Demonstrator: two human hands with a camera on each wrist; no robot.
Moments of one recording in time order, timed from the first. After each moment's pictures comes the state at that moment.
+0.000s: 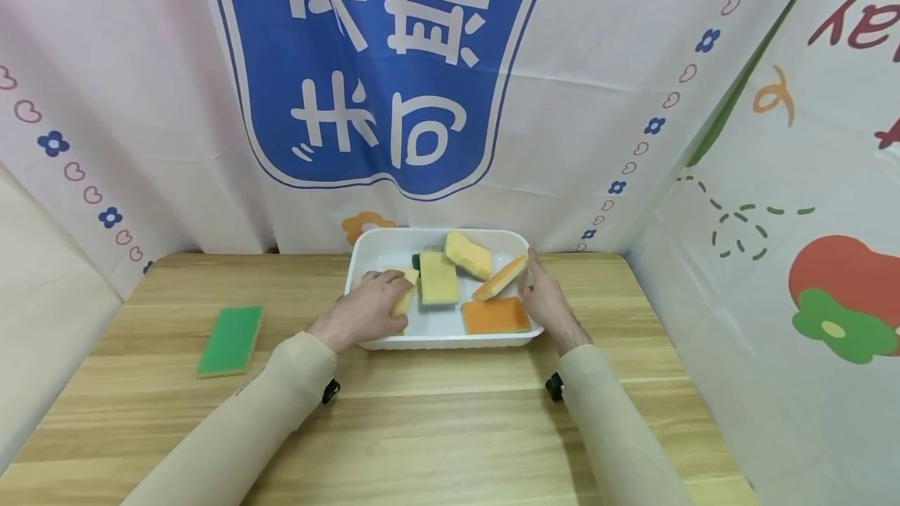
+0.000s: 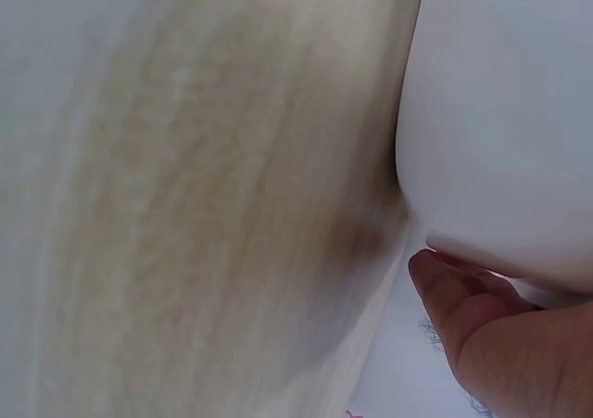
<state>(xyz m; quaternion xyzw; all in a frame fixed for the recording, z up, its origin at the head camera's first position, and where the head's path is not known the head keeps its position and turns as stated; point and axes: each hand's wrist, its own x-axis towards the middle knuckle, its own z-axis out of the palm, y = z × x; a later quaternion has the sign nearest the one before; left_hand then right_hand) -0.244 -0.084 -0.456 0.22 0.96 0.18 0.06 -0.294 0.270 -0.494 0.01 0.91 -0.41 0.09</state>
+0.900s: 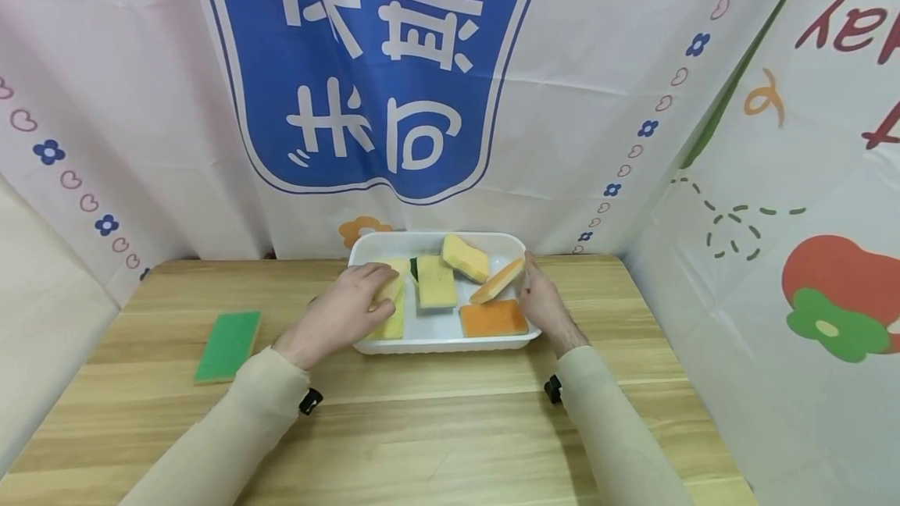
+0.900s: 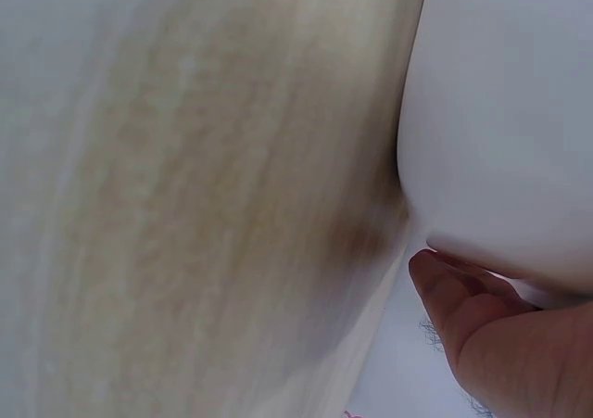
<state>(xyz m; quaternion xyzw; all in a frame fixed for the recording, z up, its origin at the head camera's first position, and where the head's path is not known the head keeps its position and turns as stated) -0.225 -0.099 -0.428 0.19 0.96 0.21 -0.01 -0.293 0.270 -0.495 0.01 0.91 -0.41 0.08</state>
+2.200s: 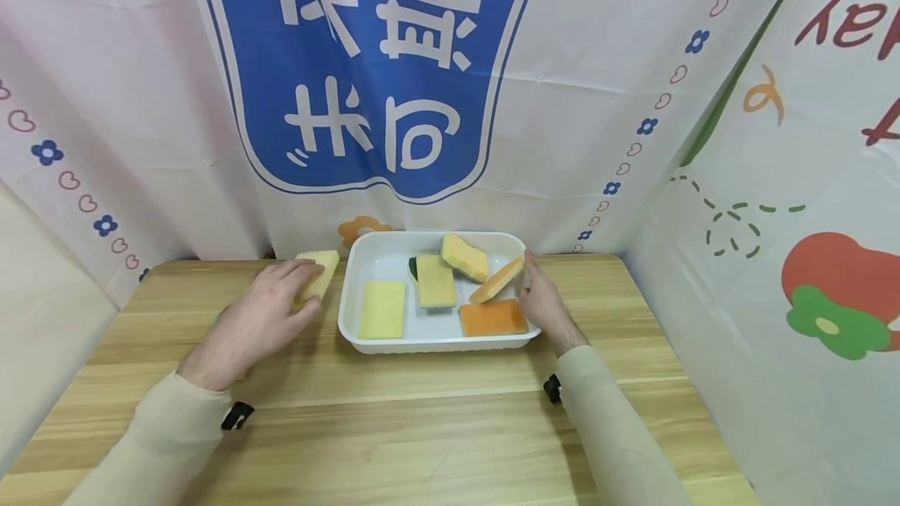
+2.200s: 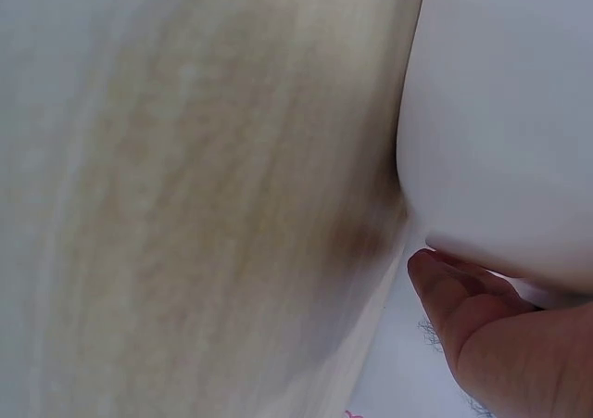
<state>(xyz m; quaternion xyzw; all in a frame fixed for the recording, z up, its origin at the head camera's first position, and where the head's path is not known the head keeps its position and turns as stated) -0.194 -0.186 -0.409 0.12 0.97 0.20 -0.04 -0.294 0.269 -0.496 0.02 0.91 -0.41 0.09</state>
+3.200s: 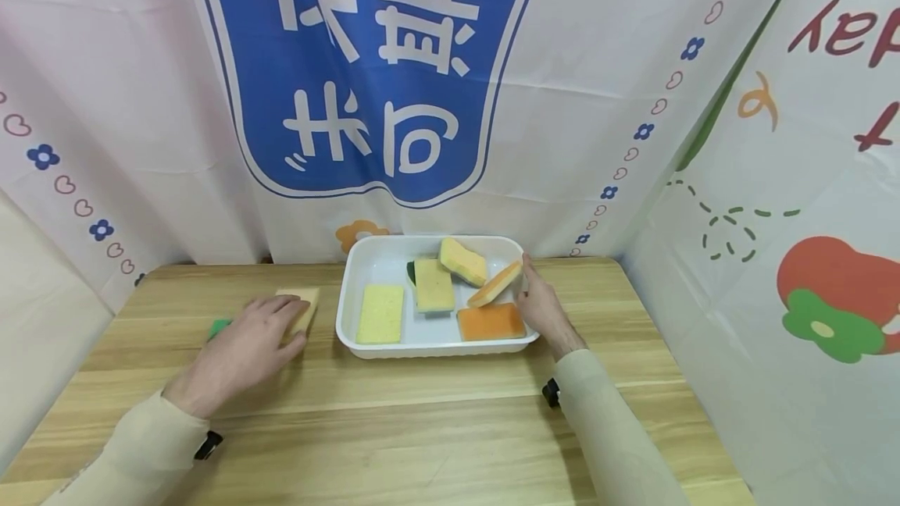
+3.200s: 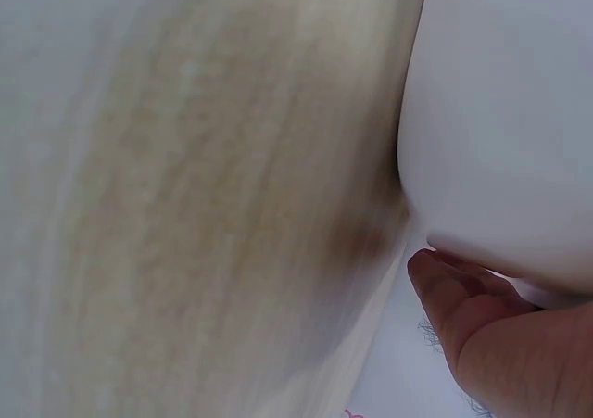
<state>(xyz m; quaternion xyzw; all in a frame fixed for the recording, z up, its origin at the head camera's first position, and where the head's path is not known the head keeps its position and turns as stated) -0.178 -0.207 -0.443 0.17 0.98 0.12 -0.04 -0.293 0.269 -0.495 0.02 0.91 -0.40 0.08</state>
